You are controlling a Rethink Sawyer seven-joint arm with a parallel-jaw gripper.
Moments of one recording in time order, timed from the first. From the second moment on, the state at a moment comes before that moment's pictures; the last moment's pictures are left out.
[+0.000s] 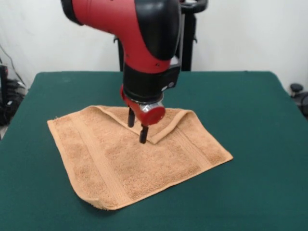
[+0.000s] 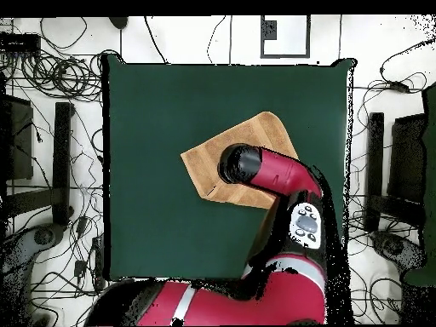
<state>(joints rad) -0.09 -0.37 -0.25 1.44 0.12 0.55 2.47</state>
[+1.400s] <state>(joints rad) -0.08 -0.46 -0.25 1.46 0.12 0.55 2.47</state>
